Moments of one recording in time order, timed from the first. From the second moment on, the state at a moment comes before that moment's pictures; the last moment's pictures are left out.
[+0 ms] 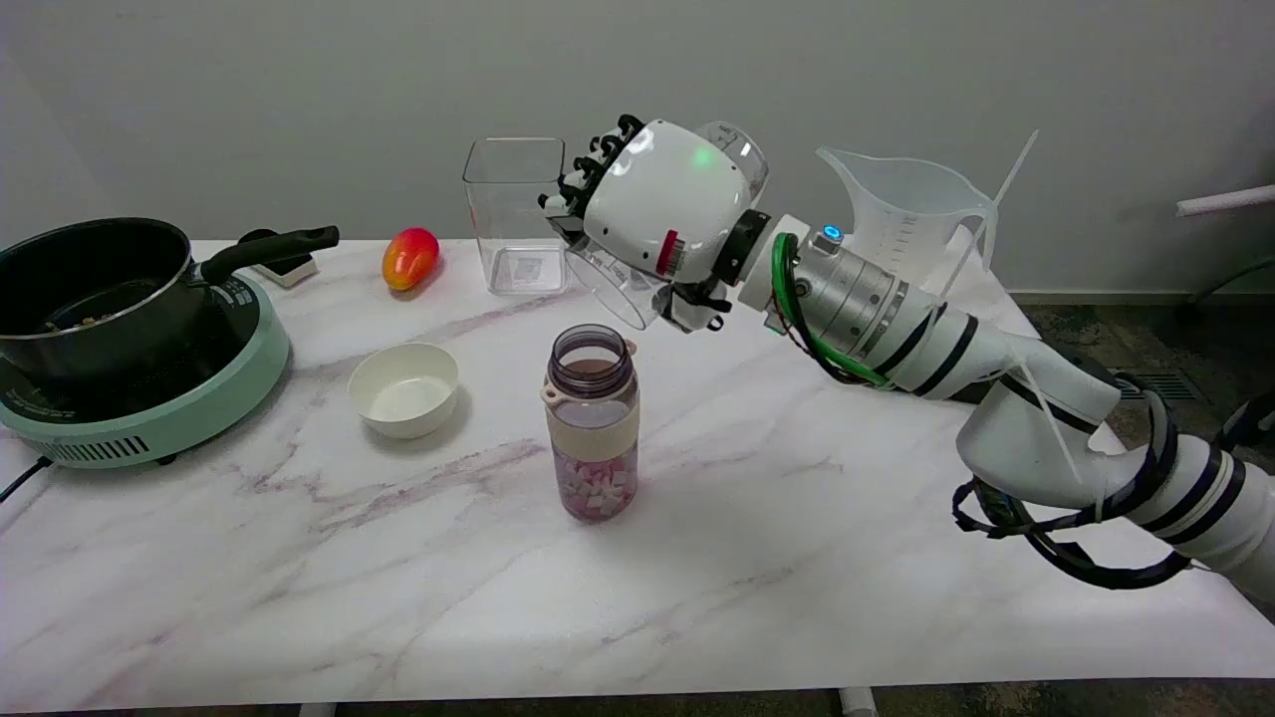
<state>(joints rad) 0.31 -0.78 -2.05 1.86 -0.17 0.22 0.49</state>
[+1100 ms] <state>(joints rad) 0.03 -0.96 -1.73 1.59 0.78 0.52 0.67</state>
